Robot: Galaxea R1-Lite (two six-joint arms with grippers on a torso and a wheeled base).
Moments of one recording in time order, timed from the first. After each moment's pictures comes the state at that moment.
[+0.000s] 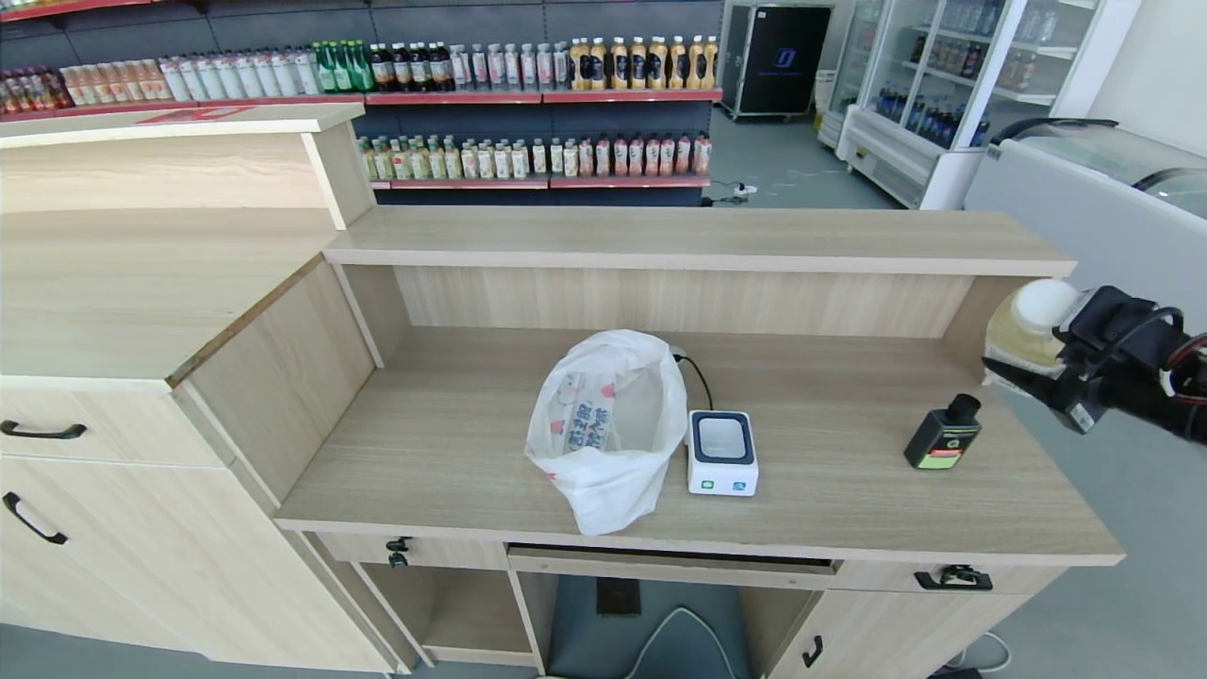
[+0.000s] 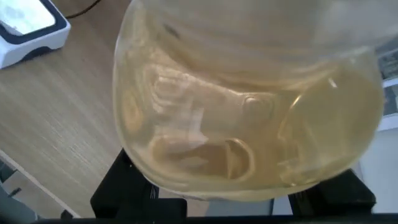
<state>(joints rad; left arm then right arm) 0.00 0.00 0.00 0.00 0.00 0.00 -0.21 1.62 -0.68 -0.83 0.47 -1.02</state>
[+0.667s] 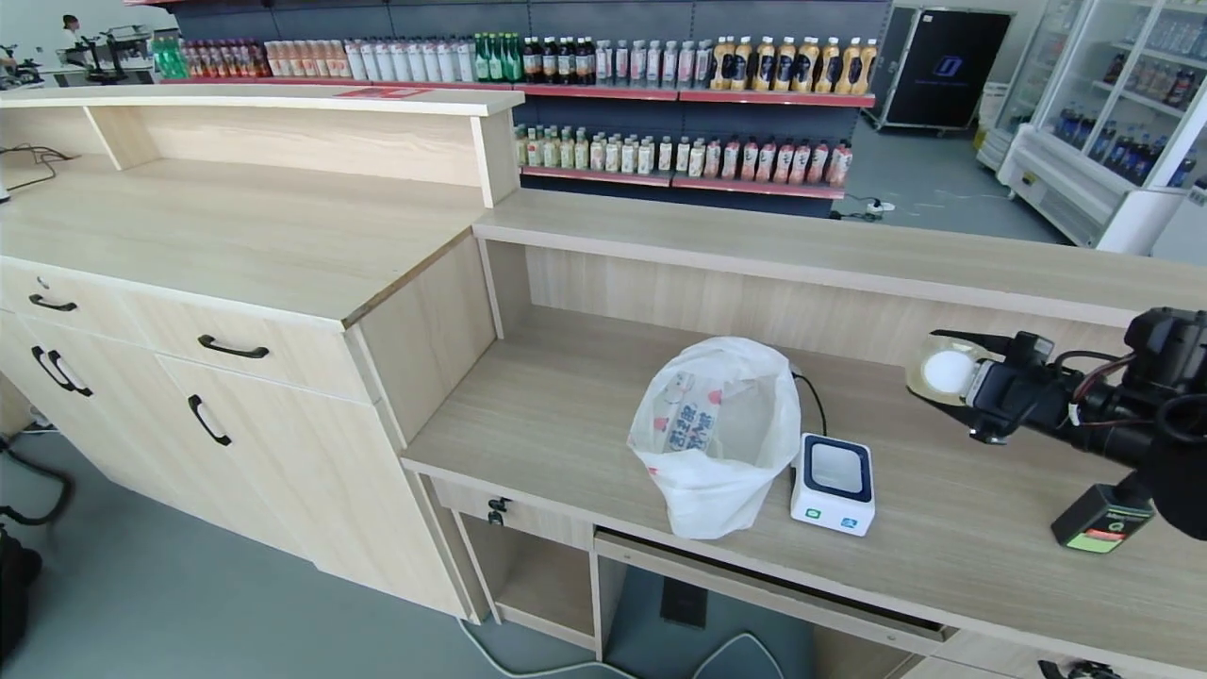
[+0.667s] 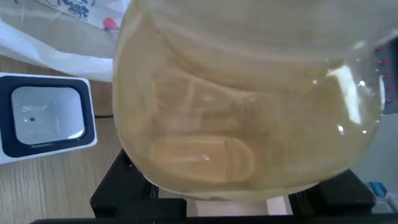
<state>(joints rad) 0.00 0.00 0.00 0.00 0.00 0.00 -0.17 1.89 -0.71 -1.04 0.65 -1.33</state>
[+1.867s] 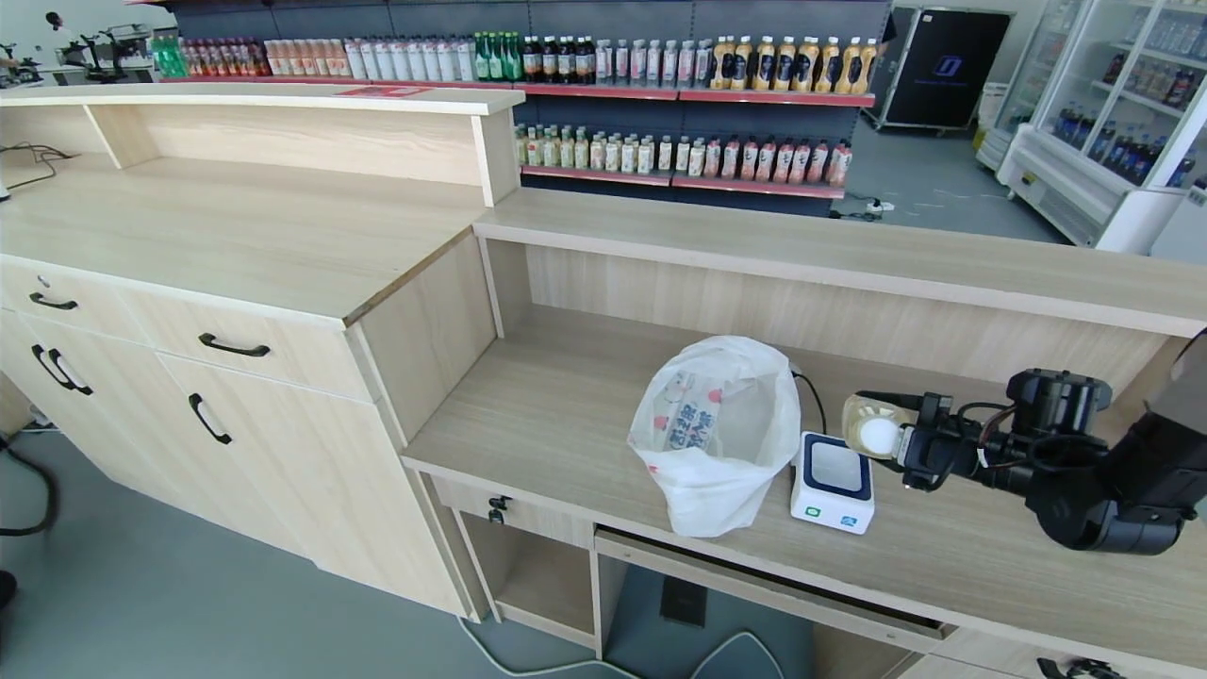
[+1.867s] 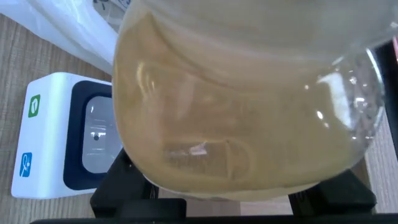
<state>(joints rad) 0.00 0.00 0.00 0.00 0.00 0.00 -0.14 2.24 -0.82 -1.14 0.80 -1.42</state>
